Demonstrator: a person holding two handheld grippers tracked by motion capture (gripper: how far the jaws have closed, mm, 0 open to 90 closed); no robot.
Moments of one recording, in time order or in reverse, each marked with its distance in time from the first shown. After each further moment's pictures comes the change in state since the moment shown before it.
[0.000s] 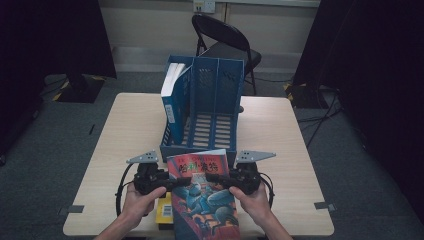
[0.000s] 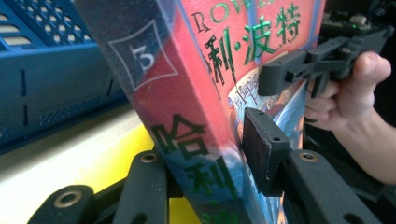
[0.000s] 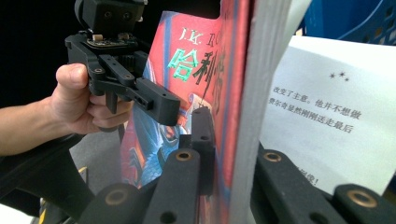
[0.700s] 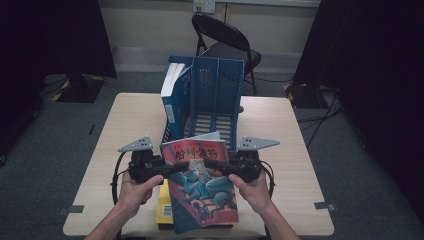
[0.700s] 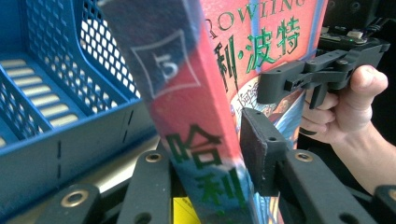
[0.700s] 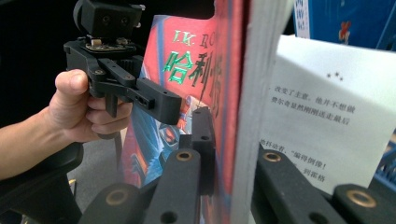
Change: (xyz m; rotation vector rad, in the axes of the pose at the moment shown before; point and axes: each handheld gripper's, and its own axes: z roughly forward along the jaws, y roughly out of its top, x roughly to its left) left arm -0.013 0.039 -0.018 -0.079 0.034 0.088; right arm 0.006 0.038 -0.006 -0.077 0.003 -0.080
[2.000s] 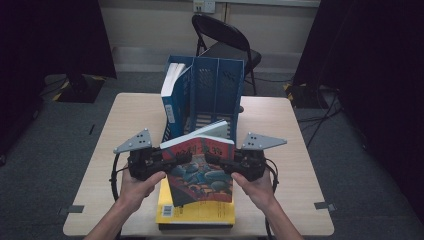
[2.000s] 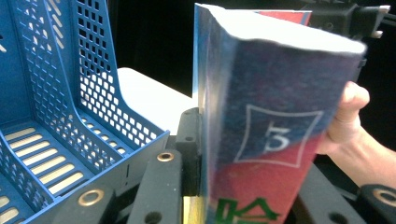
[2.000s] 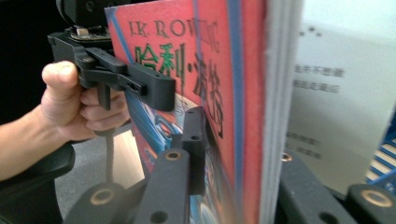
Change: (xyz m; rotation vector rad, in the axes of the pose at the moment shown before) left arm -0.027 0.022 -0.005 -0.095 -0.005 0.159; right arm 0.012 0.015 -0.014 -0.055 -0.023 -0.120
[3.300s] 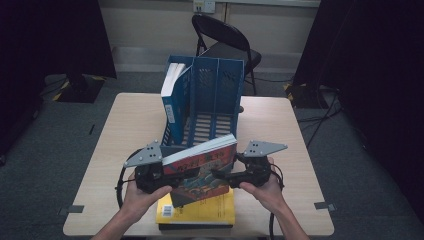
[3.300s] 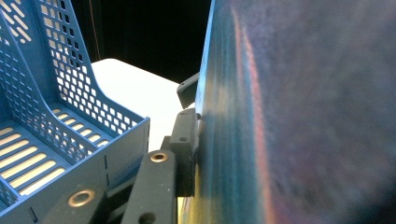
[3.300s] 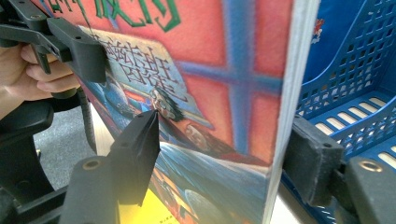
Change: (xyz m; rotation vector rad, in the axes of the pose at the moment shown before) left arm -0.022 -0.009 0.010 0.064 -0.024 0.076; right arm -0.013 -0.024 -0.008 0.128 -0.041 -0.028
